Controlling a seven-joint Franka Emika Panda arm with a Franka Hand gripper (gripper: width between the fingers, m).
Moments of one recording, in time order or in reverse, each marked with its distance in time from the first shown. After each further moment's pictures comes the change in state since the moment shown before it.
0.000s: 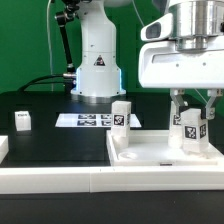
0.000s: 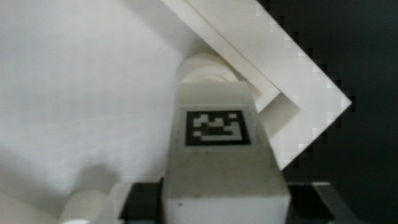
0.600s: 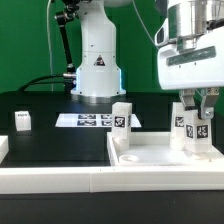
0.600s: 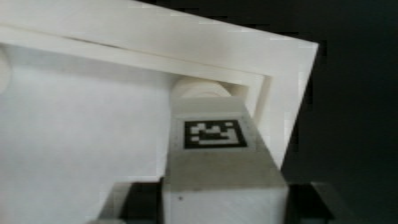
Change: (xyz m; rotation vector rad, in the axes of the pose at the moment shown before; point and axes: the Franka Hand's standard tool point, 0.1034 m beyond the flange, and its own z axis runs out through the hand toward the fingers) arm 0.002 -0.003 0.000 0.061 -0.007 0.489
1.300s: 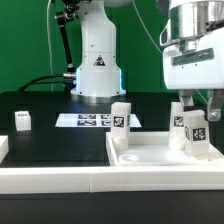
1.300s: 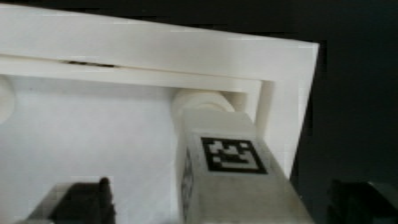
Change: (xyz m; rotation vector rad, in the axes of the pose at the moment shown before) arm -0.007 0.001 0.001 -0.037 0.000 -0.069
